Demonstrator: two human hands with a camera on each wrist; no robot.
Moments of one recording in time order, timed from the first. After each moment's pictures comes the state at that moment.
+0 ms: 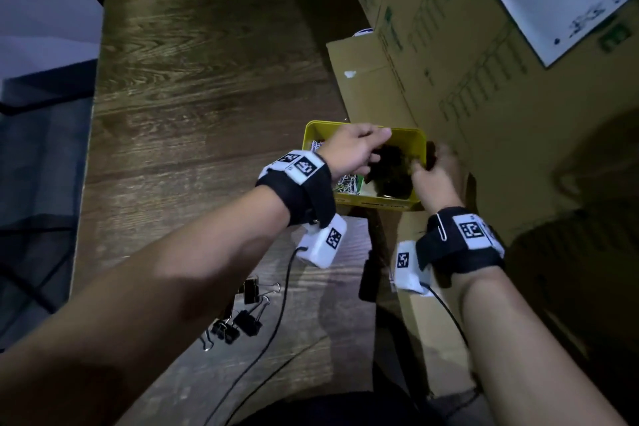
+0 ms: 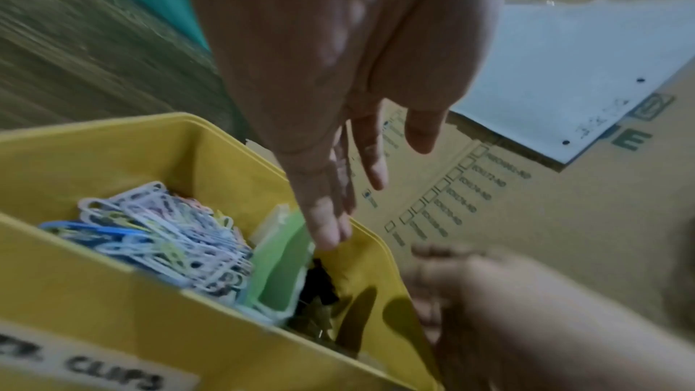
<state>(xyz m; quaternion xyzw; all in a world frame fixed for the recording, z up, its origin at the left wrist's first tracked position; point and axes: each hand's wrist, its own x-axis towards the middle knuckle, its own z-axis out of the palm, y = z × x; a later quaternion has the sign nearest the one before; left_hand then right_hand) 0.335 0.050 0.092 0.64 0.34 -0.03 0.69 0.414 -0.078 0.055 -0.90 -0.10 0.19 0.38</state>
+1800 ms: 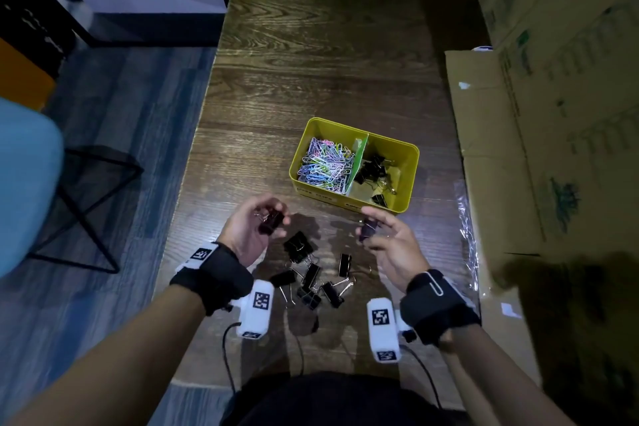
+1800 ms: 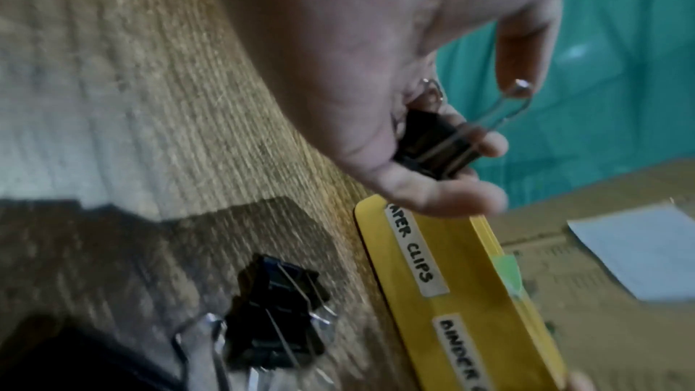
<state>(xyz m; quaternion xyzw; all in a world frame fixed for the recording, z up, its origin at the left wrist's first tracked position) -0.001 0.123 0.027 0.31 0.44 0.23 0.81 0.194 -0.020 0.025 -0.59 -0.06 0.57 0.57</state>
